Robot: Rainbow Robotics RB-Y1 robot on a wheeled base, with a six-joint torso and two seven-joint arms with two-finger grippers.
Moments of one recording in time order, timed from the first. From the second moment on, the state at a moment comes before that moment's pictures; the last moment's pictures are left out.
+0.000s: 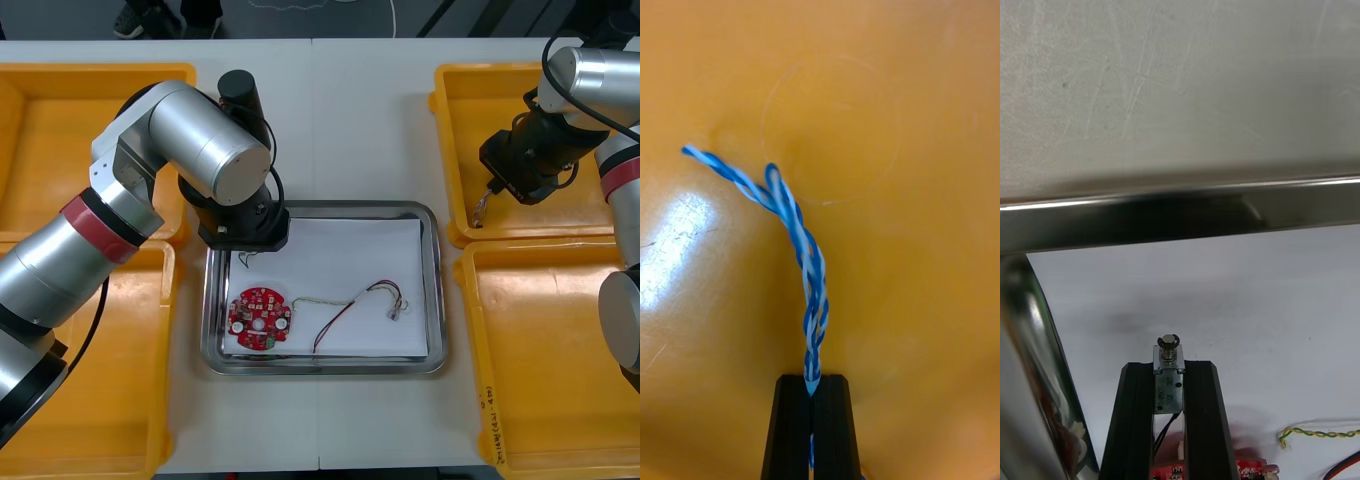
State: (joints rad) right arm -0.94 -0.41 -0.11 -0.93 -0.39 1.47 0.69; left arm -0.83 0.45 -0.57 -1.53 0.68 1.67 -0.85
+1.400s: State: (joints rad) right arm -0.98 -0.41 -0.11 -1.18 -0.43 1.87 1.13; left arm -0.81 0.45 -0.49 -1.74 0.65 1.87 -0.85
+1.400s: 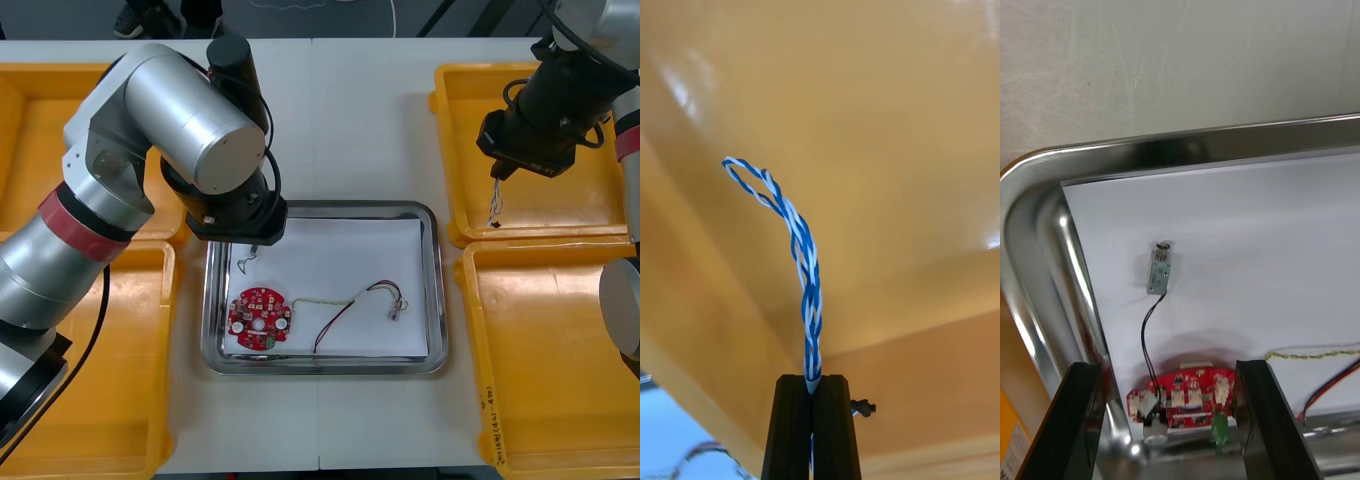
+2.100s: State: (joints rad) right arm -0.93 -0.43 0.08 -1.48 -0.58 1.92 1.27; left arm -0.81 0.61 -0.19 -1.95 0.84 1.91 -0.85
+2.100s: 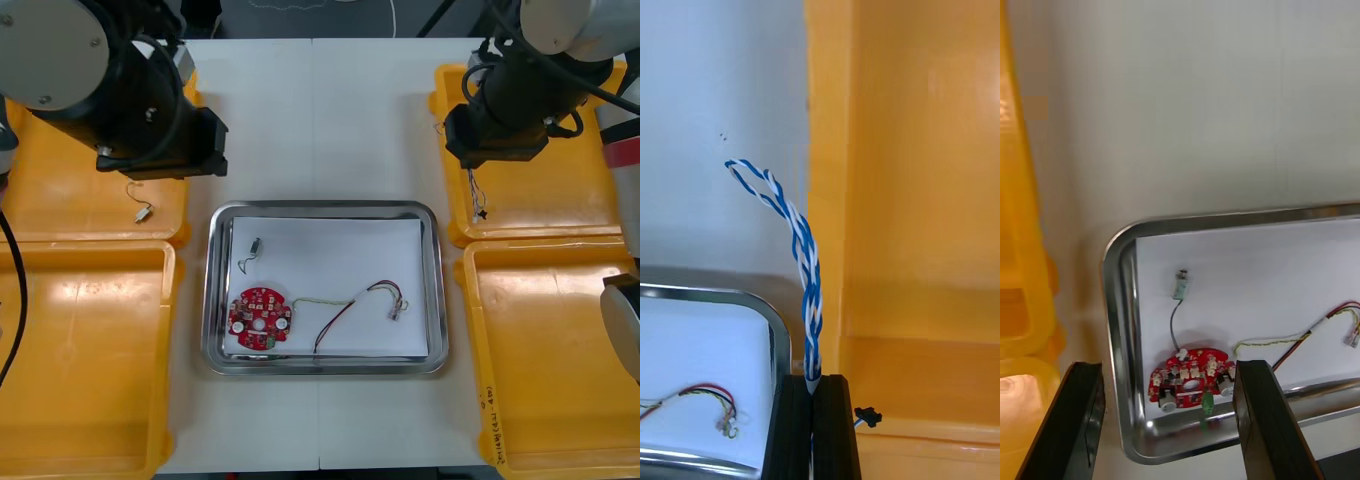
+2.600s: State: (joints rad) right arm -0.91 -0.44 0.23 -1.68 -0.59 1.92 1.52; left arm -0.81 0.73 -0.05 -1.80 0.87 1.91 -0.85
